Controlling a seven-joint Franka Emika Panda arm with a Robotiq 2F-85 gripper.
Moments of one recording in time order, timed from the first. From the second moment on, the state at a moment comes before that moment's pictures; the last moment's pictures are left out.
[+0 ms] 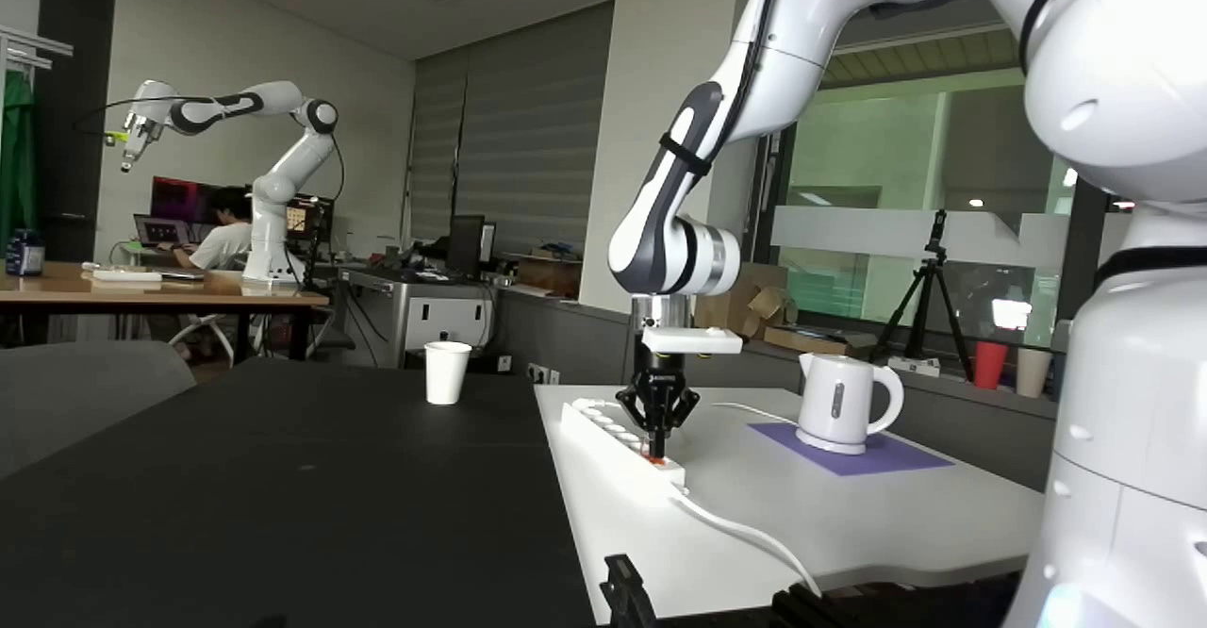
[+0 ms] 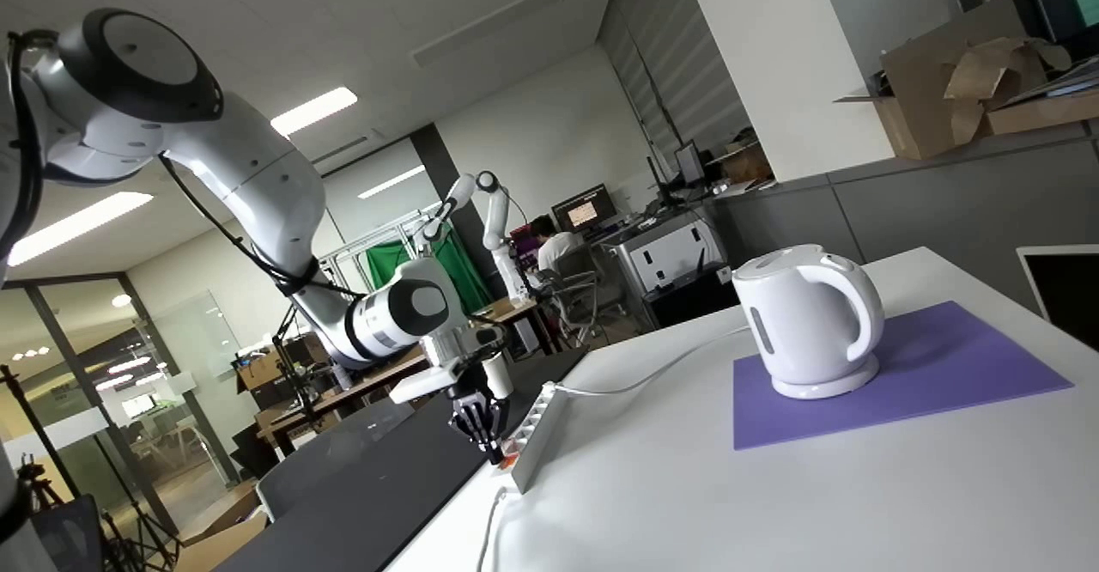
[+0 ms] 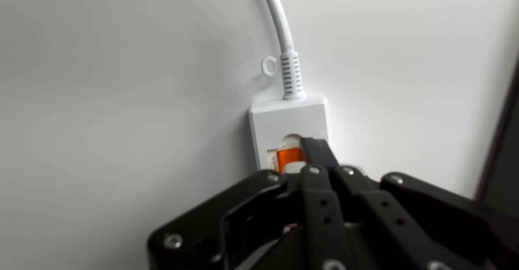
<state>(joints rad) 0.13 0.56 0.03 -2.18 -0.06 2.62 0.13</state>
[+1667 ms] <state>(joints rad) -0.35 0.63 0.37 -2.24 0.28 2.86 -0.30</state>
